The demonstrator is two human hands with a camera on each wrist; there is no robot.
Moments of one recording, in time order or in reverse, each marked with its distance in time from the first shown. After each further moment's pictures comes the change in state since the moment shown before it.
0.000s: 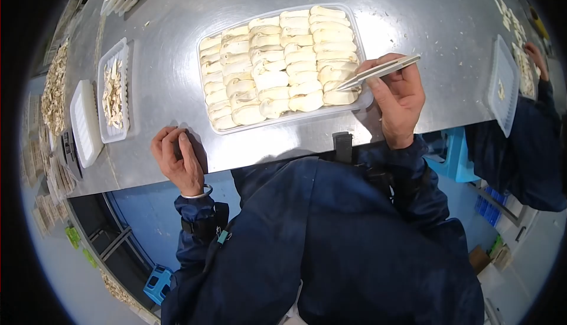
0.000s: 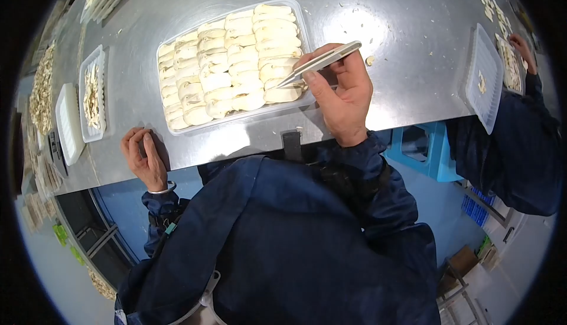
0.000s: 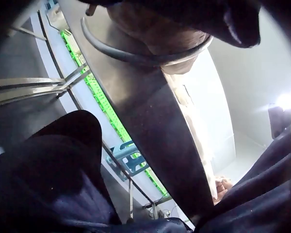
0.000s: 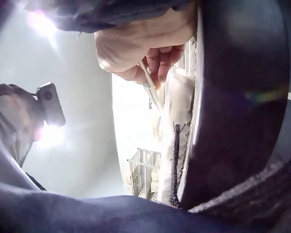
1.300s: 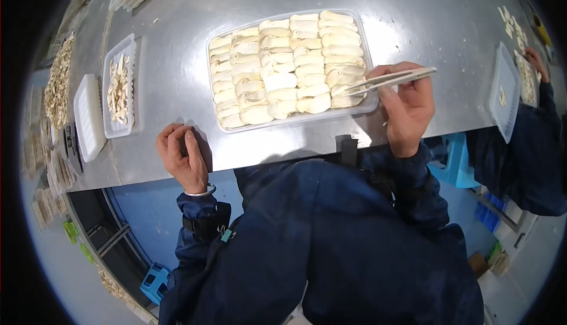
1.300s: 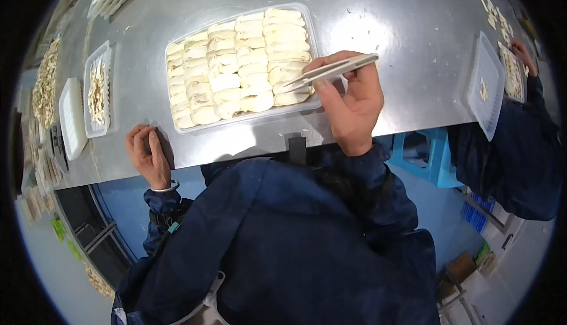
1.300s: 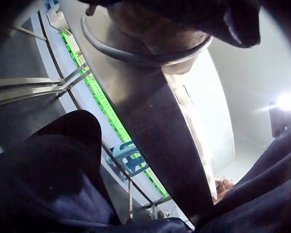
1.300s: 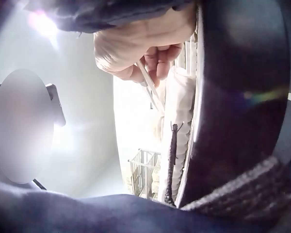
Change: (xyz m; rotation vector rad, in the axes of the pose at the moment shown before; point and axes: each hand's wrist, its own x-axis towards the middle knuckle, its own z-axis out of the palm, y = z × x) left_hand 0.002 0.007 0.000 -0.015 0.013 0.008; right_hand -0.002 -0.012 0.004 -0.076 0.032 -0.096
